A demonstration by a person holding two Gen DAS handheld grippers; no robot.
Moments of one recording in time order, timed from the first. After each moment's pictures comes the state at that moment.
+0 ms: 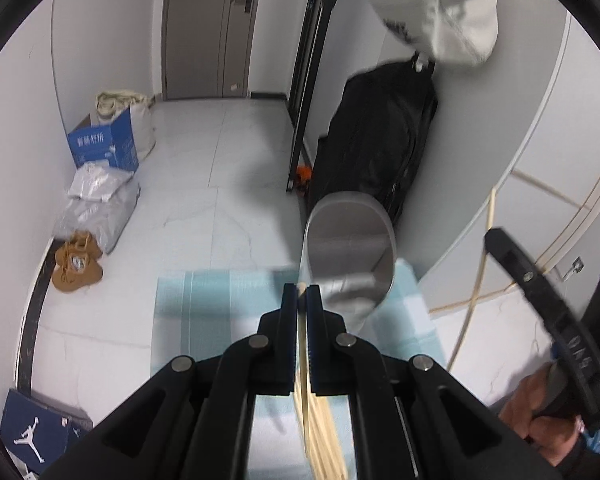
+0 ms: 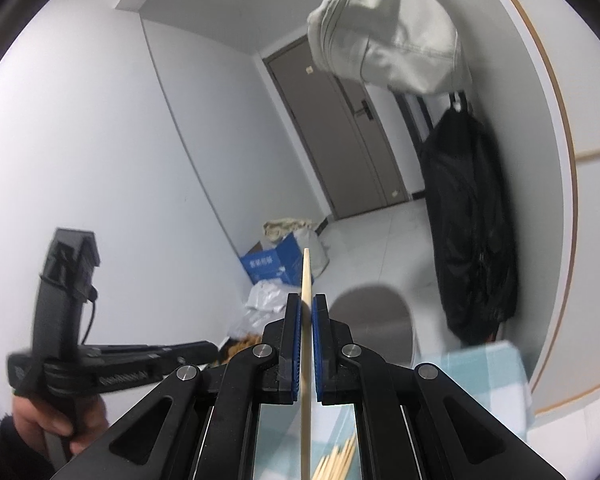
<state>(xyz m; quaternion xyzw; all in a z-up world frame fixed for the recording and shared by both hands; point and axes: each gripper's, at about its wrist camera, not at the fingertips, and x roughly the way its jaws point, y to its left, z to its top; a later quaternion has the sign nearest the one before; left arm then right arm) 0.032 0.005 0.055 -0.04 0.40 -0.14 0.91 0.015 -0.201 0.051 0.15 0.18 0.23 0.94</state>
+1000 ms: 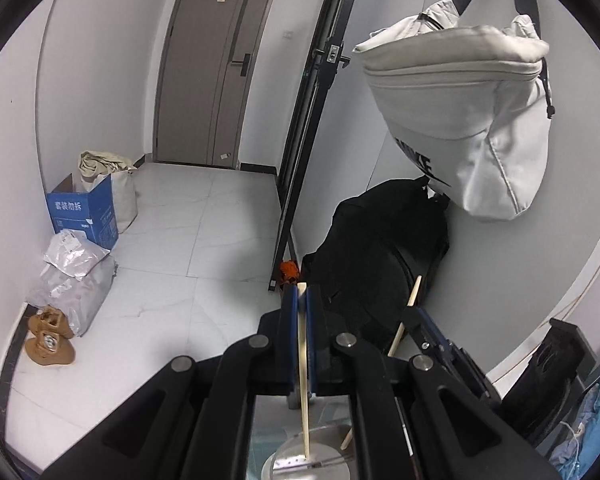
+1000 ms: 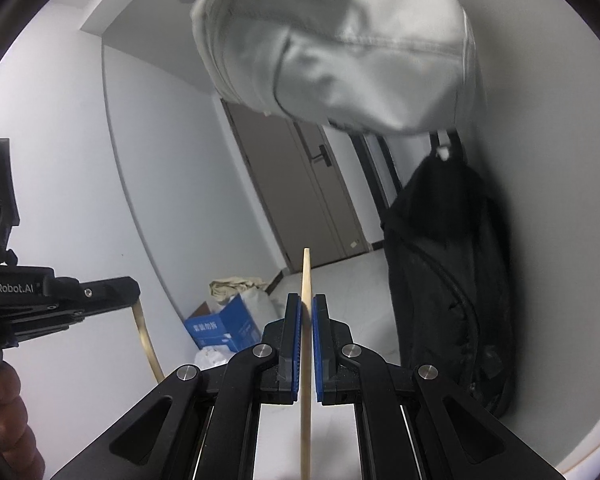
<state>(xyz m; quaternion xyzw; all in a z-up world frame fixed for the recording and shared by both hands) 0.154 -0.010 0.089 -0.10 0.29 -0.15 0.94 0.179 -0.204 0.055 0.16 0.11 0.14 0.97</state>
